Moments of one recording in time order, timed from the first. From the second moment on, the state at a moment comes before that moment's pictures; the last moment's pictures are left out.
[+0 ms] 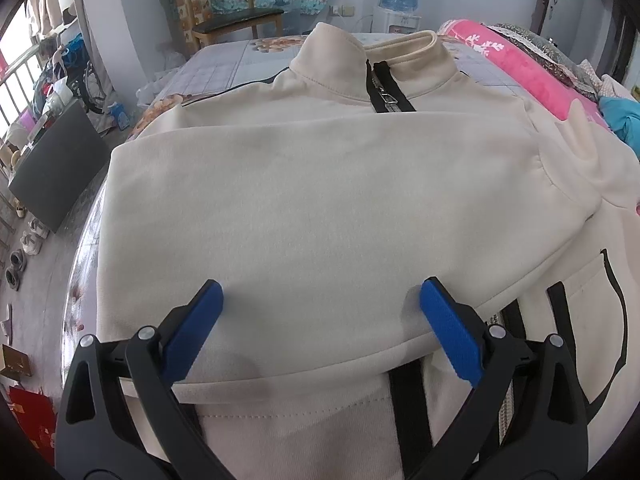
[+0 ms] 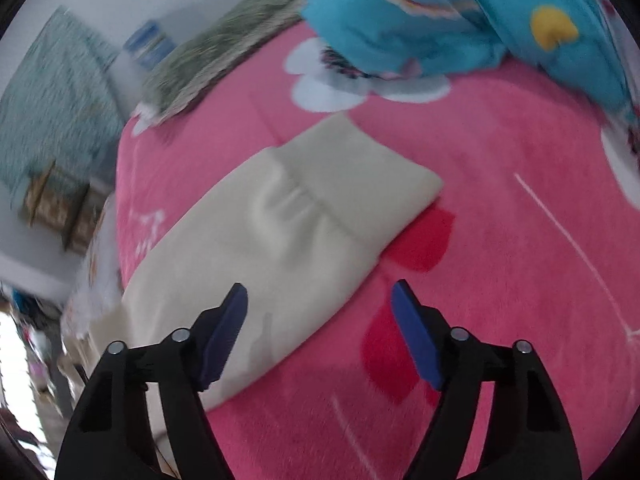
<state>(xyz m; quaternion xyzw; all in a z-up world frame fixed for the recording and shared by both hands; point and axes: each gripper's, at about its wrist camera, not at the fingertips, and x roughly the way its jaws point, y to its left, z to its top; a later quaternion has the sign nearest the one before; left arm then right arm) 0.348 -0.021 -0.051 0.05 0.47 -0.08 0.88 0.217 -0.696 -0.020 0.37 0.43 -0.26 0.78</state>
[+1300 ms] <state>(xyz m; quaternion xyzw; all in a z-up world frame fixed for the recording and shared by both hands) 0.337 0.032 -0.035 -0.03 0.49 -0.04 0.87 0.242 -0.499 0.206 0.20 0.24 -0.09 0.95</state>
